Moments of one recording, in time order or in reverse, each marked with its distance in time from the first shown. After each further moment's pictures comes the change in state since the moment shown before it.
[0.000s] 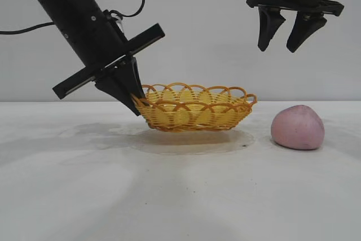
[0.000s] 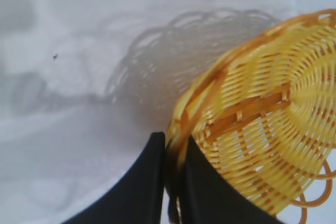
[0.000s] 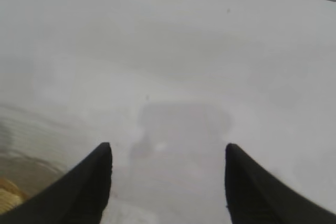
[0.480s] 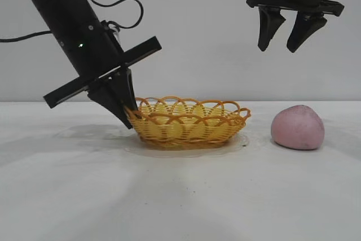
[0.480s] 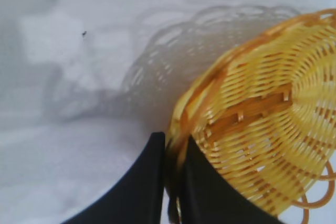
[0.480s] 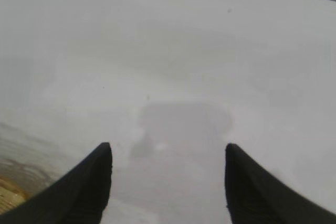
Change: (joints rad) left arm 0.000 0.024 0.000 0.086 0.030 -0.103; right arm 0.000 0.000 0.000 0.002 0.000 0.000
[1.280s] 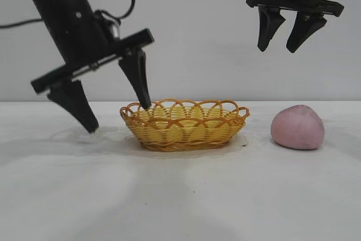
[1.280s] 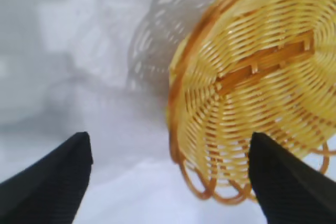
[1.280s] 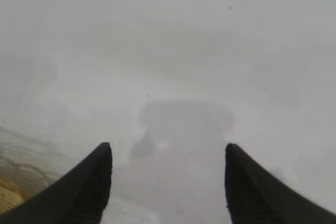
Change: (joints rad) left arm 0.000 -0.101 -0.006 0.218 0.121 0.000; right arm 0.000 0.000 0.000 0.005 0.006 0.000
